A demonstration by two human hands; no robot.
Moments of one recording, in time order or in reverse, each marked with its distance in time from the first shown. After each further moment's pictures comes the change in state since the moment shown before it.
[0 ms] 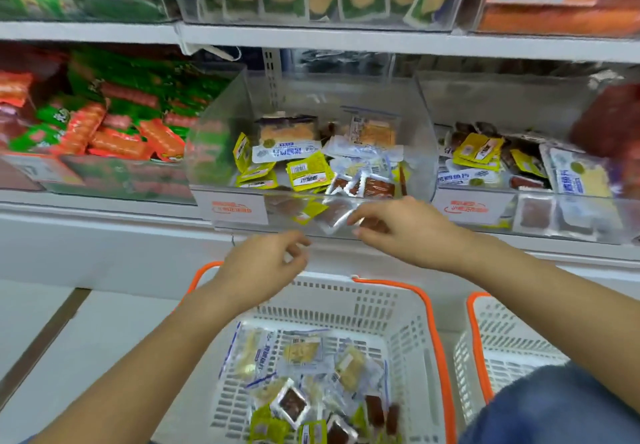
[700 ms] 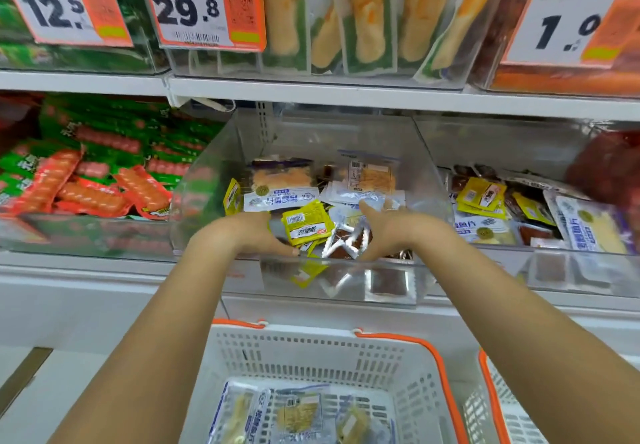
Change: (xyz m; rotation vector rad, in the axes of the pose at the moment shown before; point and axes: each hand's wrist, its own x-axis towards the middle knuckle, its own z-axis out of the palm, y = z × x) left_hand 0.125 -0.024 -0.073 0.169 -0.359 -0.240; right_hand 0.119 0.048 -0.005 -0.173 -0.438 0.472
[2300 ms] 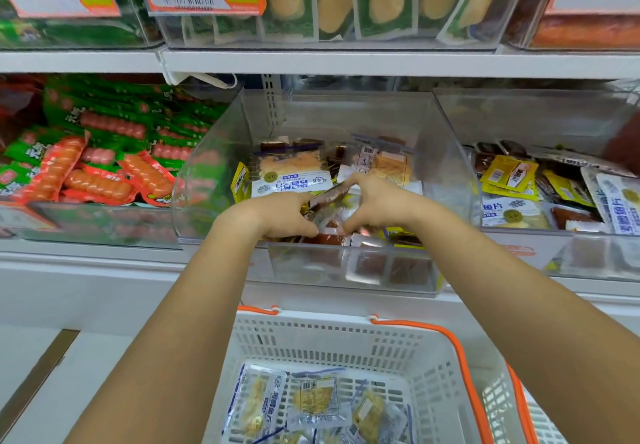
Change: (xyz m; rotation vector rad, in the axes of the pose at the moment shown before) left_hand 0.018 0.017 0.003 -0.078 -0.002 0.153; right_hand 0.009 -0.026 -0.001 0.658 0.163 -0.282
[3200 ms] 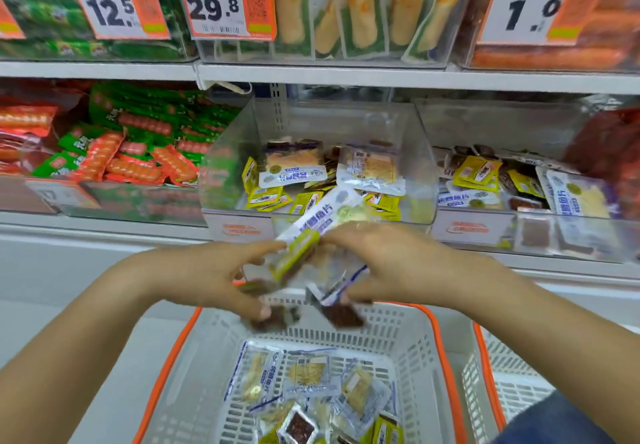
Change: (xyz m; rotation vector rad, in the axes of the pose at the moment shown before) left_hand -0.171 -0.010 0.024 0.011 -0.166 0.174; right_hand -0.157 -0.025 0.022 -0.667 0.022 -0.472
